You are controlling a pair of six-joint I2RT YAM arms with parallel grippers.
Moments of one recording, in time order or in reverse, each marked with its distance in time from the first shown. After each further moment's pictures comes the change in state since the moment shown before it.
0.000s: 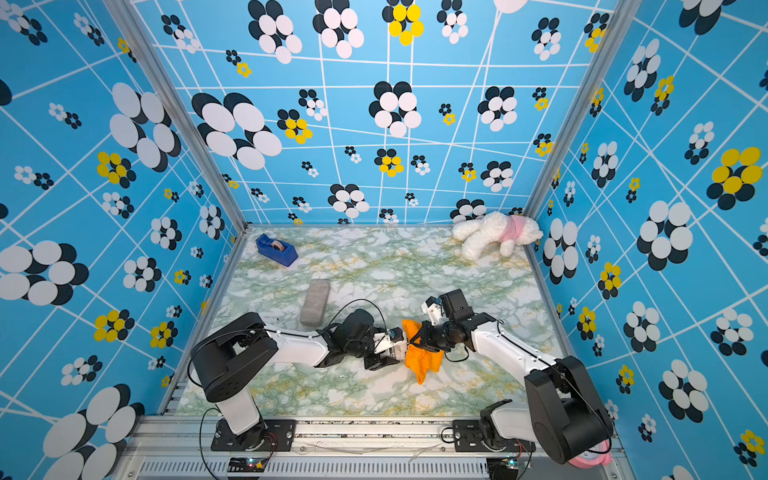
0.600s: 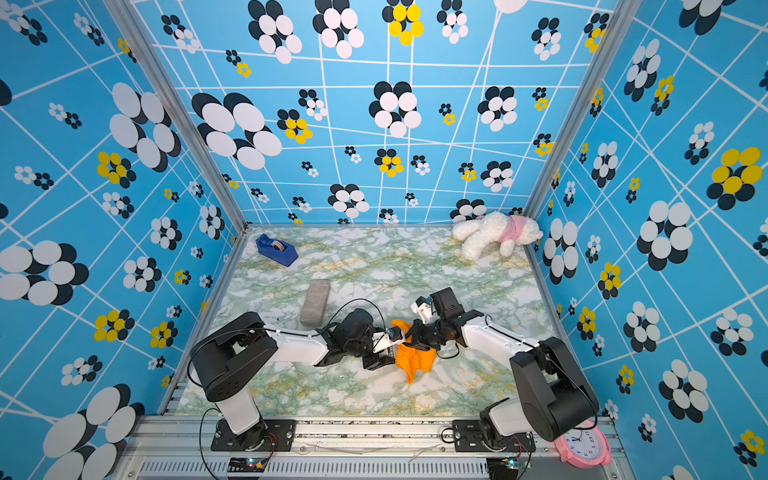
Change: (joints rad) left arm 0.011 0.000 0.002 -0.019 -0.007 -0.006; right arm -0.019 0.060 0.023 0.045 -0.061 0.029
